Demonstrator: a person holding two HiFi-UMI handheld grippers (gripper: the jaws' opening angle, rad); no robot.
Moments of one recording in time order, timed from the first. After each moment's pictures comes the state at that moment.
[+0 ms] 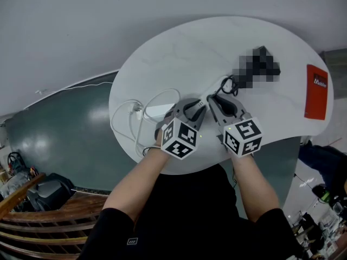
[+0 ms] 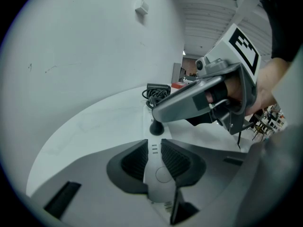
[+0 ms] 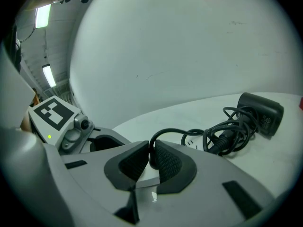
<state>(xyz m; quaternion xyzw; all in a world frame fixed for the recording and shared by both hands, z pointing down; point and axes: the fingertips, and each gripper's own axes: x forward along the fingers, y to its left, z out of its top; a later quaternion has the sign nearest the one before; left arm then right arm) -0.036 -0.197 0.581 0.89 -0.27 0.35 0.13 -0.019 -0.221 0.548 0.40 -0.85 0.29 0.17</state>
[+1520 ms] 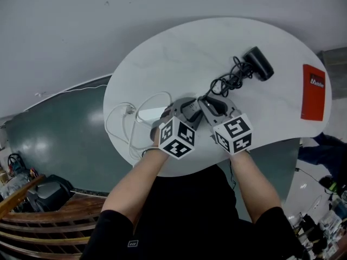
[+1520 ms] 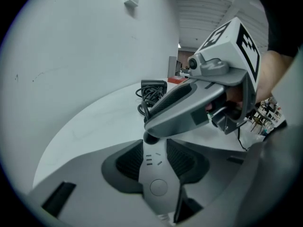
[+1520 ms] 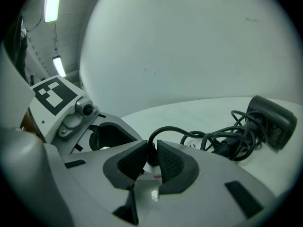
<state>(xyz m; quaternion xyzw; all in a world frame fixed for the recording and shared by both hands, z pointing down) -0.015 -0.202 0.585 0.88 -0.25 0.39 0.11 -0.020 -0.222 0.562 0.35 -0.88 0.26 0.21</state>
